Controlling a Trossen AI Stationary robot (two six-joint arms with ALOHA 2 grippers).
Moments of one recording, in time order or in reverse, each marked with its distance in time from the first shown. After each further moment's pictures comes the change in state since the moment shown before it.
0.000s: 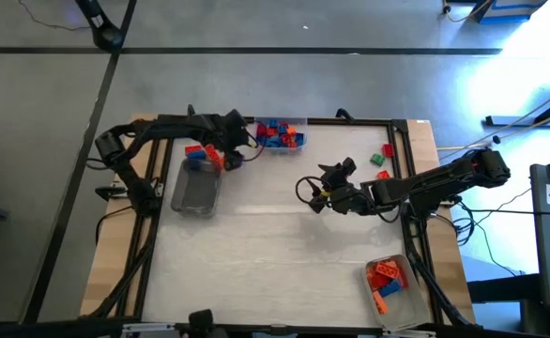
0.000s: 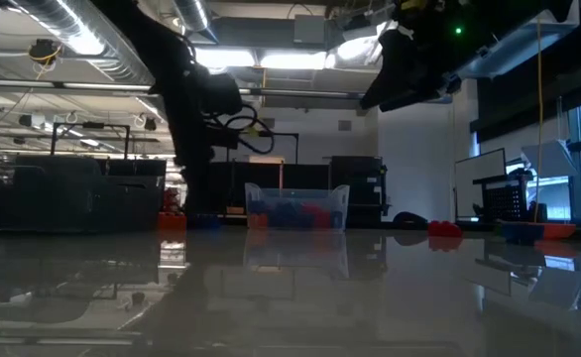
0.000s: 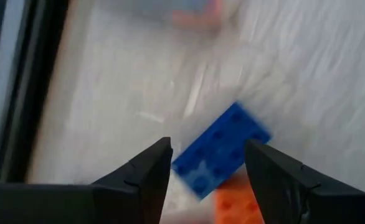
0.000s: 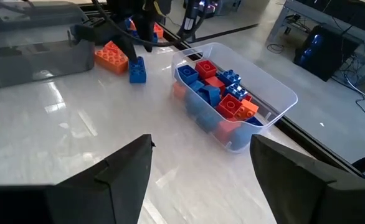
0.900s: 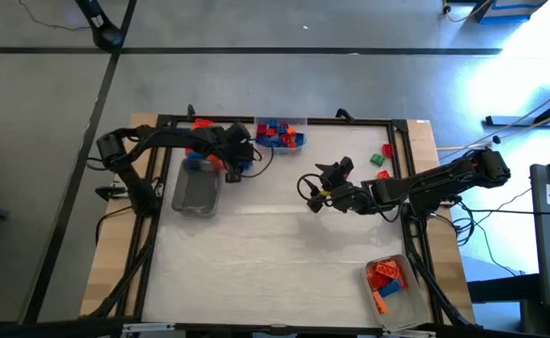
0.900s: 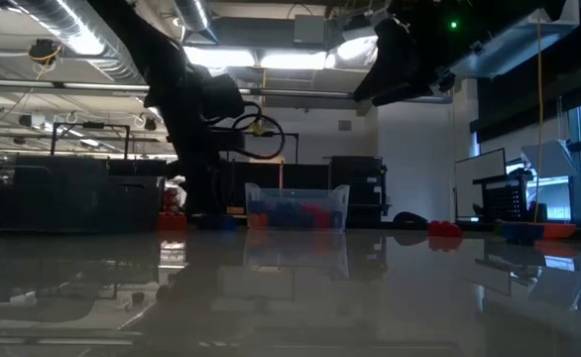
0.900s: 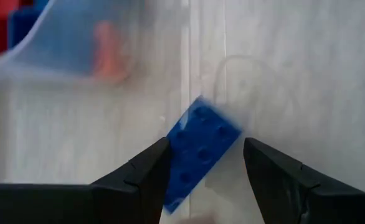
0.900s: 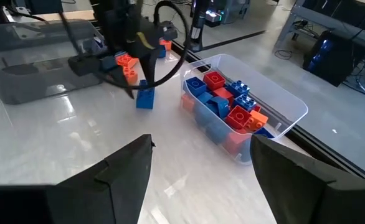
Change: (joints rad) left arm -0.094 0.002 -0.110 0.194 0.121 0.182; right arm -0.008 0.000 0.000 0.073 -0.025 -0.032
